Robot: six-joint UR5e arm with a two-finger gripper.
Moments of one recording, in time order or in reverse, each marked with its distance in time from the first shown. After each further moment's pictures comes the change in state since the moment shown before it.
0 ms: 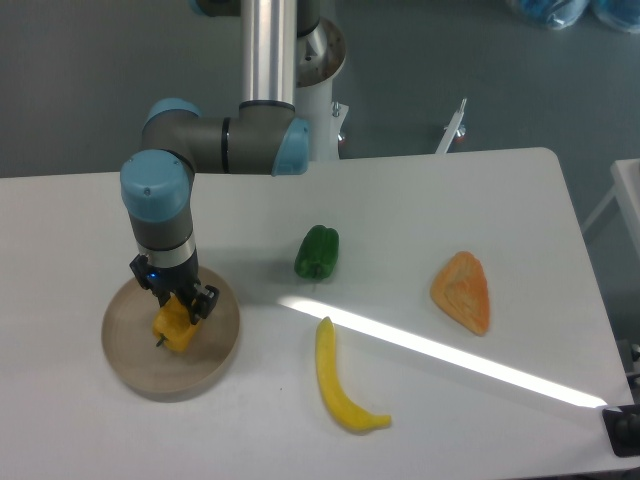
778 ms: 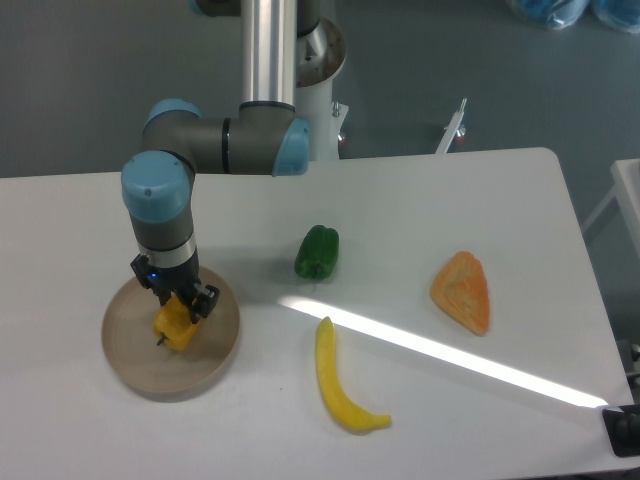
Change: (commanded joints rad) arm 0.000 0.003 -0.003 -0.002 0.000 -0.005
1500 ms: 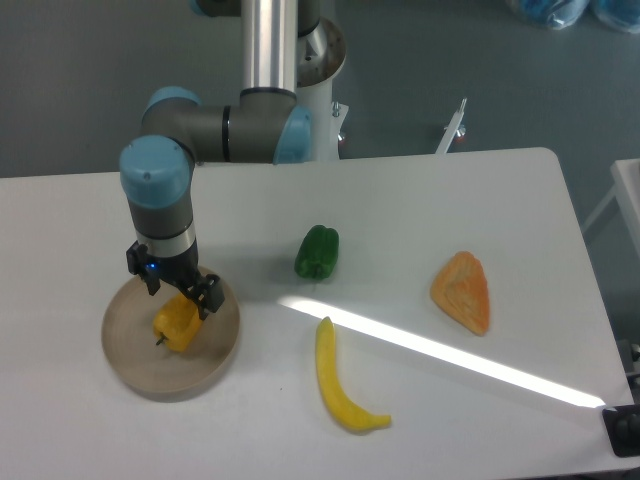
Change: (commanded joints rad) arm 0.052 0.075 0.000 -0.003 0.003 0.008
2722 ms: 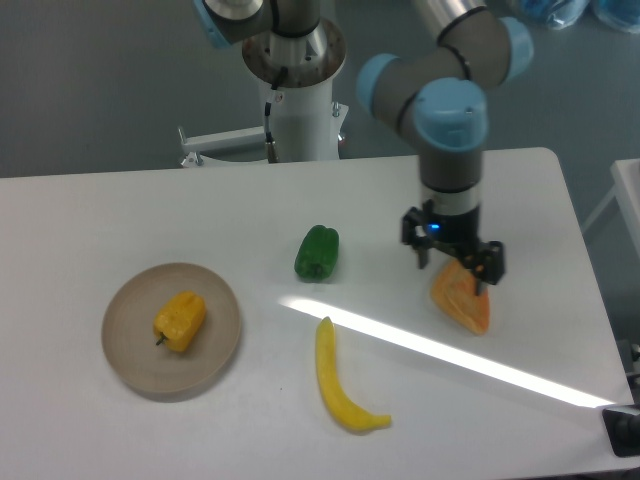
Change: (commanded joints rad) arm 0.526 -0.041 0.153 -0.005 0.115 0.828
